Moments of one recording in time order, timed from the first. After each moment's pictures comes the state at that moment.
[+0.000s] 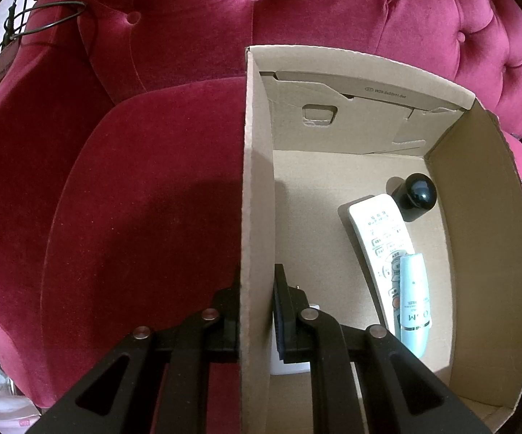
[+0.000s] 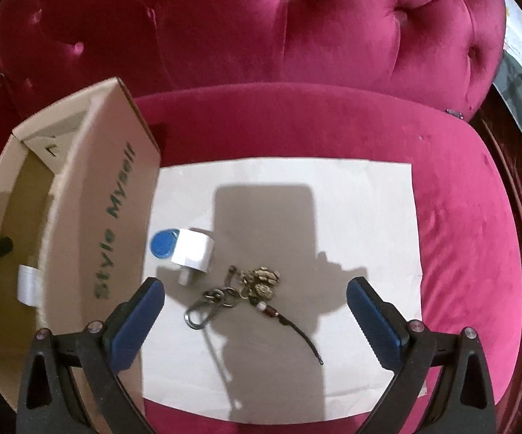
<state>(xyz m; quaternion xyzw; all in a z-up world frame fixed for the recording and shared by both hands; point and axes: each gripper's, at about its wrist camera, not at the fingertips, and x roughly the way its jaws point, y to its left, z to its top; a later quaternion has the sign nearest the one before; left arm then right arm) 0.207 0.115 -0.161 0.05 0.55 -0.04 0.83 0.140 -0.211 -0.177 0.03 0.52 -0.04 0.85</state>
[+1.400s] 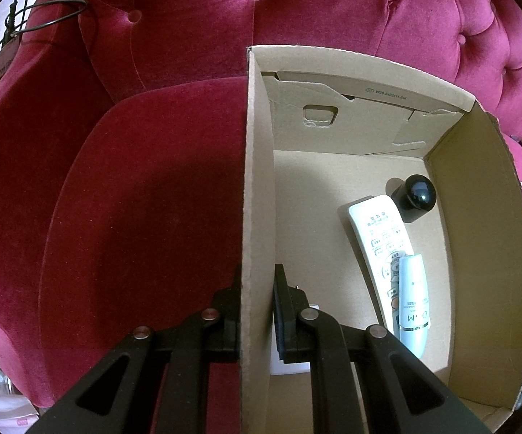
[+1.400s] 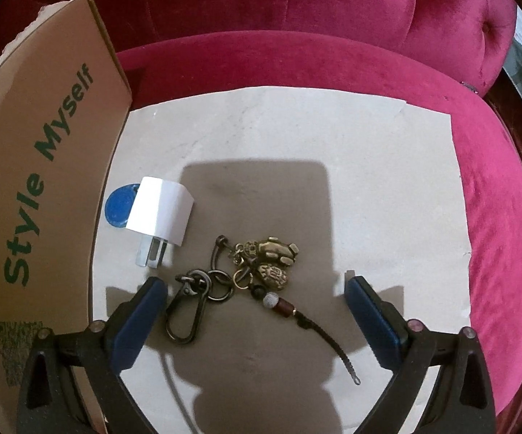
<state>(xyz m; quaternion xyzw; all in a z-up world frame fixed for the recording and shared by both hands) 0.206 0.117 -0.163 0.05 0.55 -0.04 0.83 0.158 -0.202 -0.239 0.03 0.55 -0.06 0.84</state>
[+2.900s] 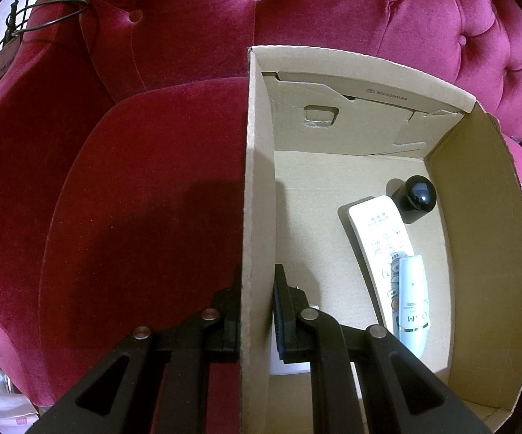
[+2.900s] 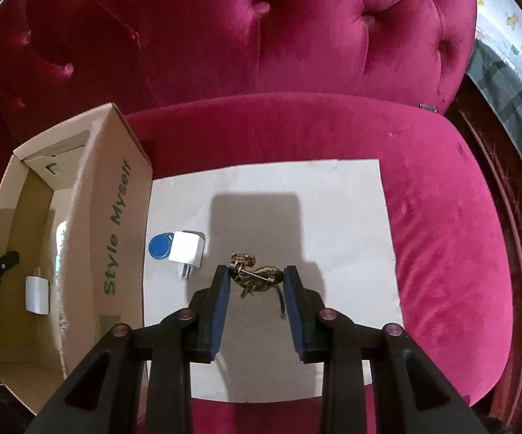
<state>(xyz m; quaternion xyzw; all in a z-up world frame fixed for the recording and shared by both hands) 0.207 0.117 -0.163 0.05 0.55 -0.04 0.83 0.127 -0.221 -0.146 0.05 0.51 -0.07 0.86</state>
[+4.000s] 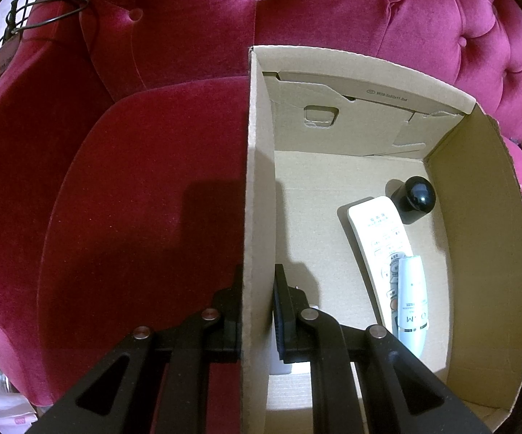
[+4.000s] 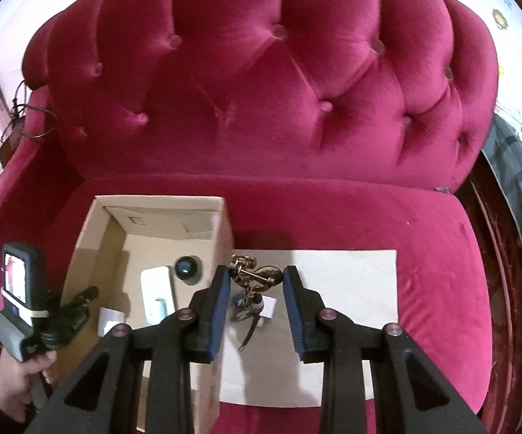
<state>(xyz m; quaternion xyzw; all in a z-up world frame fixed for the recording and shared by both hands) 0.207 0.119 -0.162 0.05 0.55 -0.04 0.83 0.132 -0.146 -0.026 0.02 0.44 -0.02 0.90</state>
